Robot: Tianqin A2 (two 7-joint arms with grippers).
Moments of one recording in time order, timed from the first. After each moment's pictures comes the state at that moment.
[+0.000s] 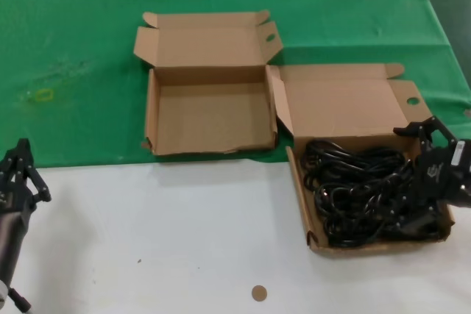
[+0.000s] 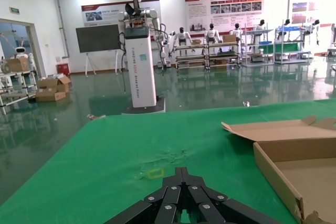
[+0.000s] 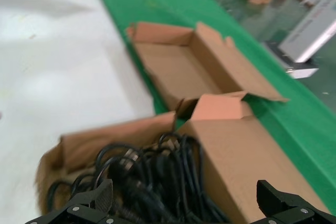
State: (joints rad) left arm 0.00 -0.30 1.60 -1.60 -1.80 0.00 0.00; right arm 0.24 1.07 -1.90 1.55 1.84 -0.57 0.02
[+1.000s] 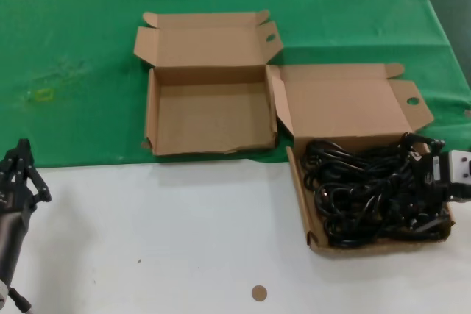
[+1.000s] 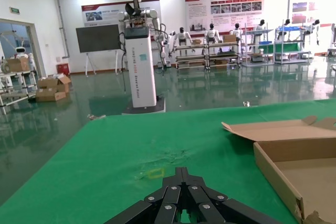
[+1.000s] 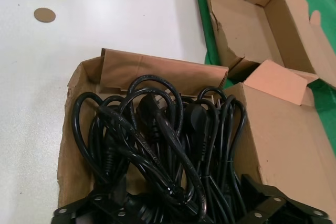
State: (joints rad) left arm 0.00 -0.30 1.60 -1.60 -1.80 0.00 0.00; right arm 0.56 0.93 -1.99 1.31 1.53 -0.94 -0.16
